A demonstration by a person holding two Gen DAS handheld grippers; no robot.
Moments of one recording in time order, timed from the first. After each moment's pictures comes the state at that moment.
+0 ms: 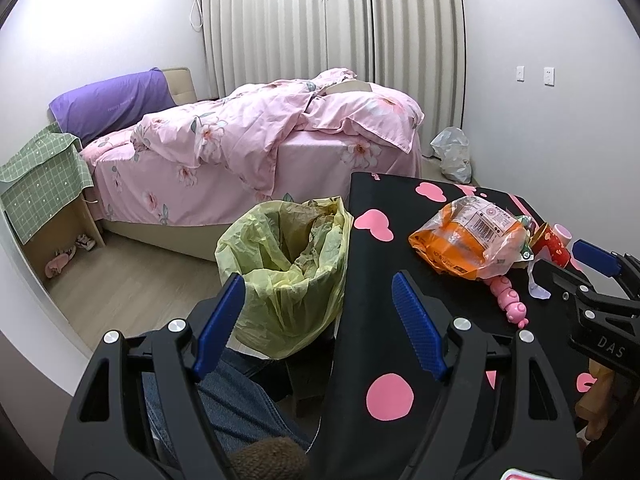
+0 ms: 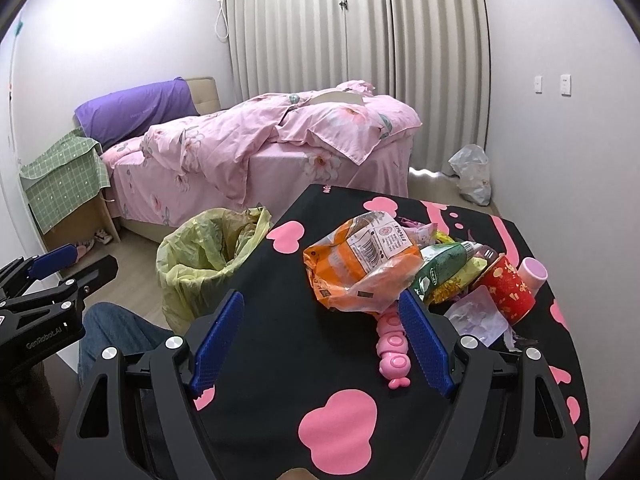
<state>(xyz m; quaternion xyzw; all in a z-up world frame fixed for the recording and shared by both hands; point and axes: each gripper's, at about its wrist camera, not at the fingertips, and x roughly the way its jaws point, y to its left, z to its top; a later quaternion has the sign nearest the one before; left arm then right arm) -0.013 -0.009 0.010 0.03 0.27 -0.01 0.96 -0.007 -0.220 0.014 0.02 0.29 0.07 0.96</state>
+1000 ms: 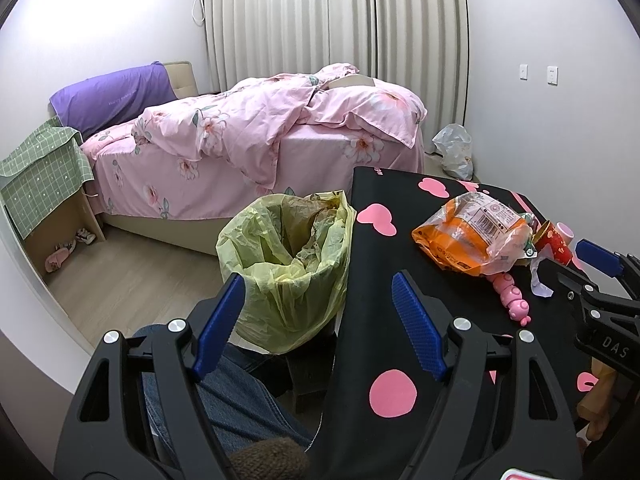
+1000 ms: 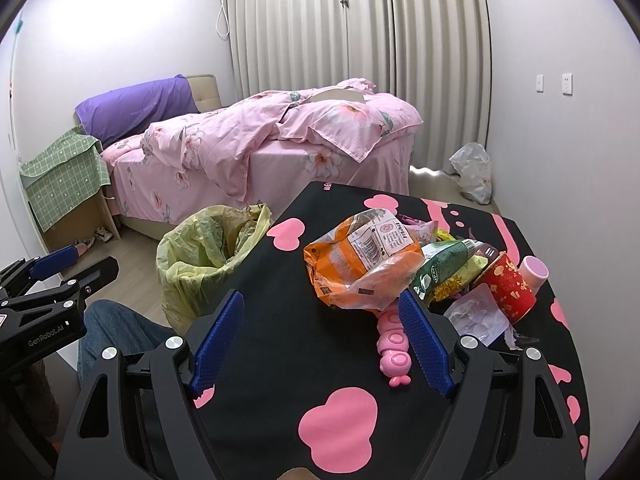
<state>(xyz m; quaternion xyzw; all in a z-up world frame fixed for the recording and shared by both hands) -0.015 -0.003 0.005 0.02 0.28 0.00 0.96 -0.007 -0.219 0.013 0.01 0.29 0.07 0.95</state>
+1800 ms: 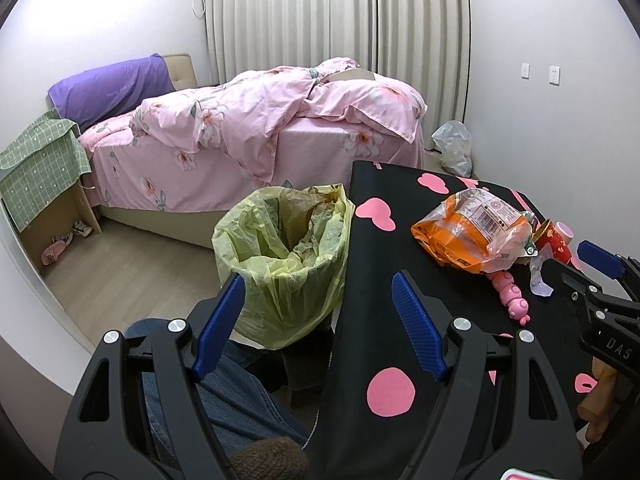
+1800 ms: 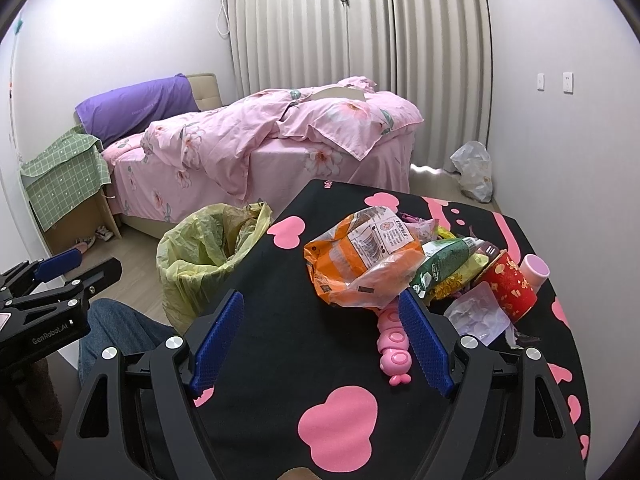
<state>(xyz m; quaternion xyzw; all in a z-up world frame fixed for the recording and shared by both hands) -0.007 -0.003 0.000 0.01 0.29 -0.01 0.96 -0.009 -0.220 0.008 0.01 0.29 0.06 0.95</state>
